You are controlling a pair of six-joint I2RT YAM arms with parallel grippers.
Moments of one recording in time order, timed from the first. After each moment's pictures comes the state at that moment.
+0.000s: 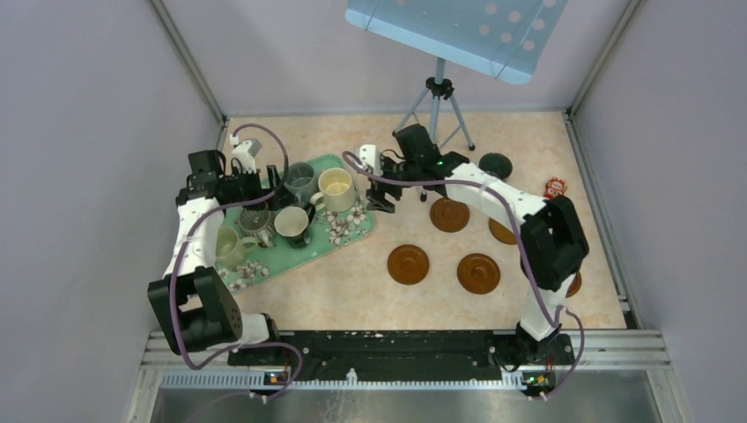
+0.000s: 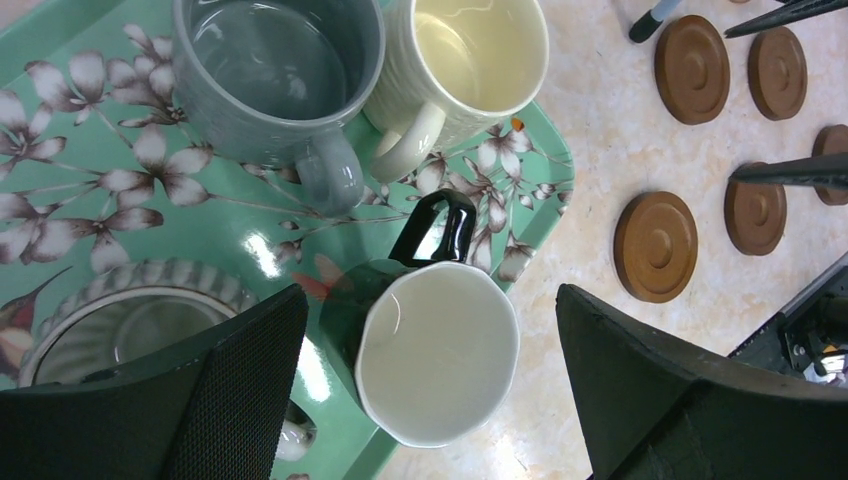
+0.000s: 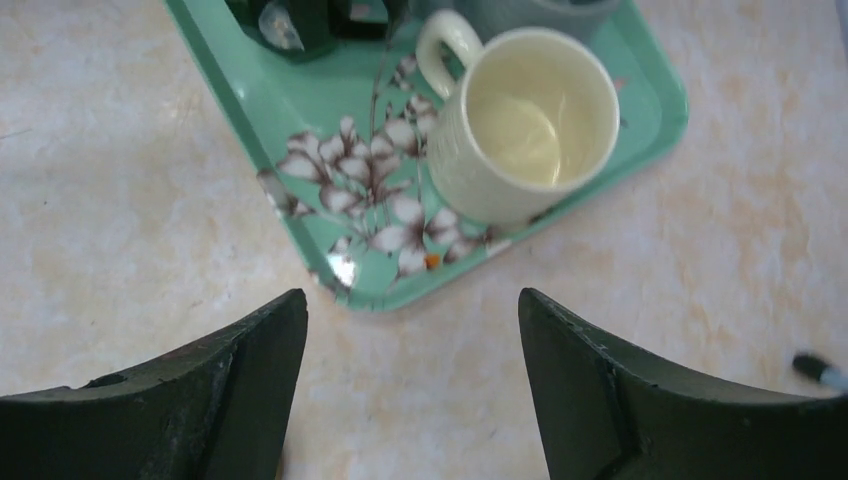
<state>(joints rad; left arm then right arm) 0.28 1.35 1.07 -0.61 0.78 0.16 0.66 1.78 1.45 -0.36 -0.58 -0.62</state>
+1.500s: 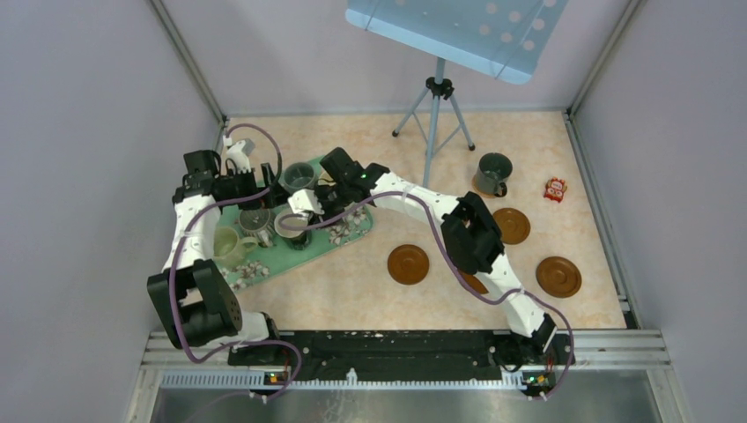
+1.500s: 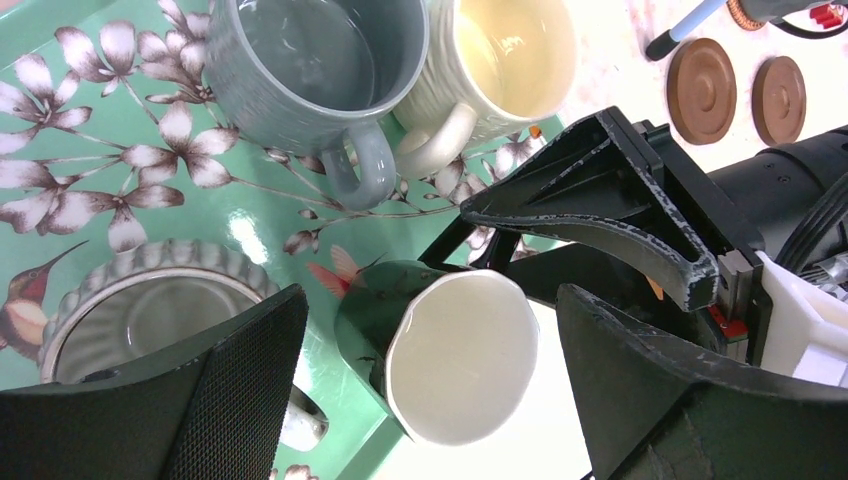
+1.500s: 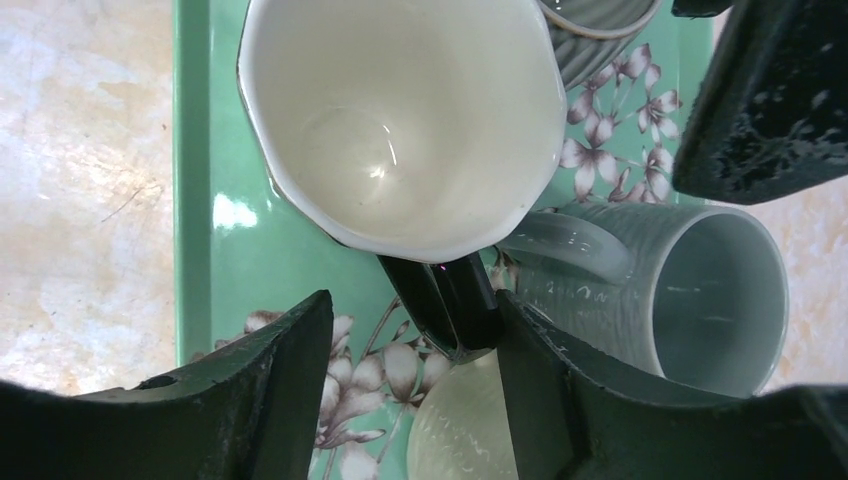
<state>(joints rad) 0.31 1.39 1.09 -0.61 0.77 0.12 0.92 2.35 2.08 -0.55 -0.60 -1.08</state>
